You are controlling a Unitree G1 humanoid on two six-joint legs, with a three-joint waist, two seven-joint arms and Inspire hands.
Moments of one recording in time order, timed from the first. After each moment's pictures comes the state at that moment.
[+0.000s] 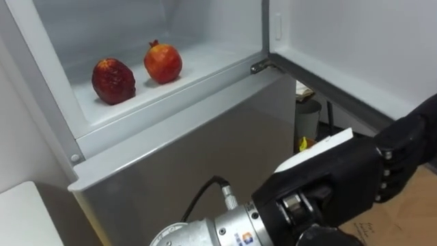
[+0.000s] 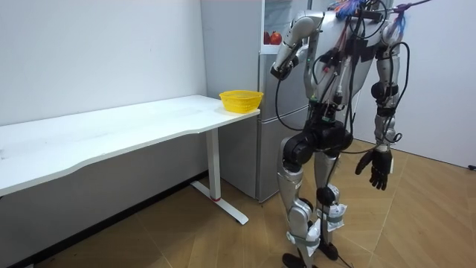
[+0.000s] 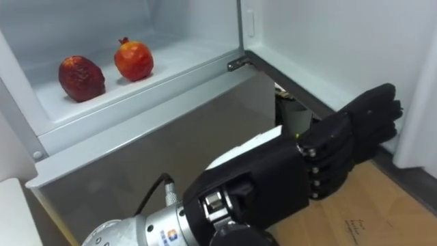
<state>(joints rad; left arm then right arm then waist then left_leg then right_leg) -0.52 0.22 -0.55 -0.32 -0.60 0.10 -0.40 0.09 -0.37 -0.04 1.35 0.00 0.09 0.06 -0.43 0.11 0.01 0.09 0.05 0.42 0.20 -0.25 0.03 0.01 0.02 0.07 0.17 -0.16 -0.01</state>
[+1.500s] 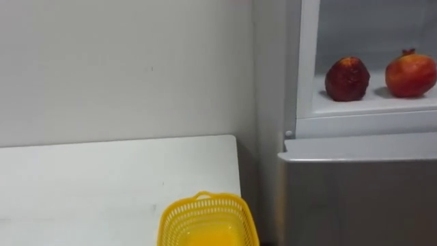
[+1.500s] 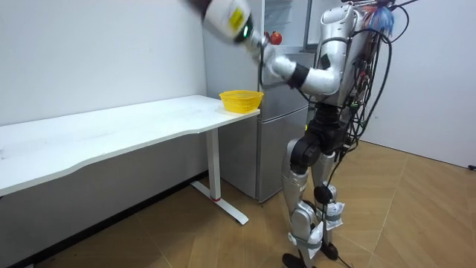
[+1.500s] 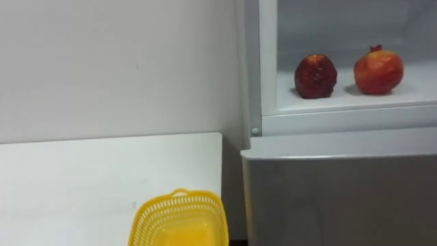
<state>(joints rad) 0.28 0.30 0.71 -0.09 -0.42 -0.20 0.61 0.23 -0.27 -0.14 1.20 -0.24 0.03 -0.05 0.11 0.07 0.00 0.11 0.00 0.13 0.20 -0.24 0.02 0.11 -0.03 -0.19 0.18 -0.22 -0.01</state>
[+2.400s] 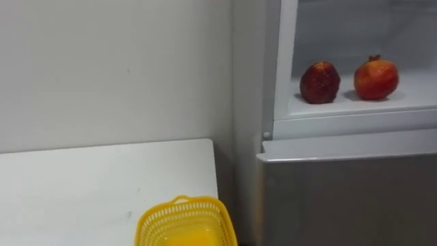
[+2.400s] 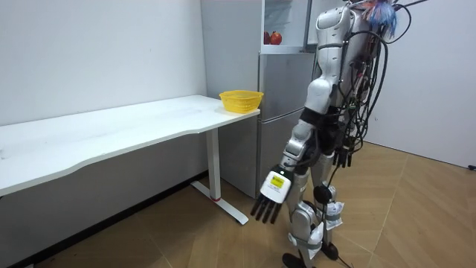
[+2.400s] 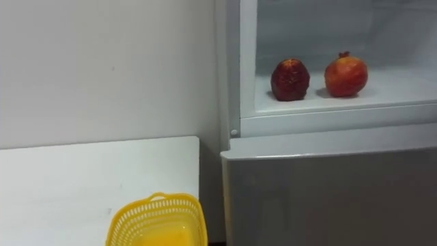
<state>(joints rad) 0.18 0.16 0.14 1.14 -0.01 0.07 0.18 0.18 -0.21 -0.13 1.28 -0.35 0.14 0.03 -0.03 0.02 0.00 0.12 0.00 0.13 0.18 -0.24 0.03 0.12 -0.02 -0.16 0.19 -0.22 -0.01</state>
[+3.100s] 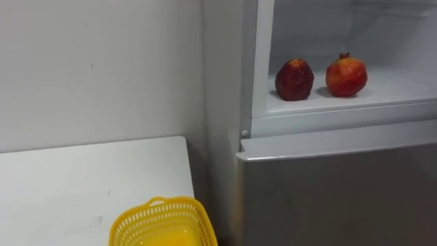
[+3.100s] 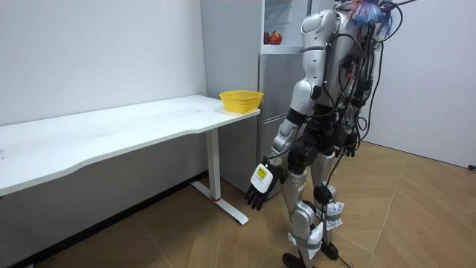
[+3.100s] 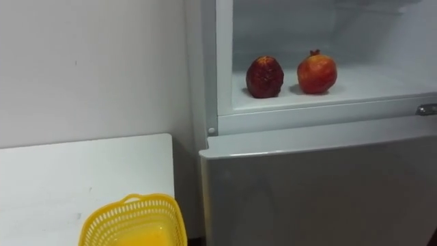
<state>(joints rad) 0.21 0.18 0.07 1.12 0.12 0.07 0.13 0.18 -0.19 -0.20 1.12 -0.15 0.08 -0.29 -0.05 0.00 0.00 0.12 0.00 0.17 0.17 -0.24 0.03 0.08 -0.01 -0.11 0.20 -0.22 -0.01</state>
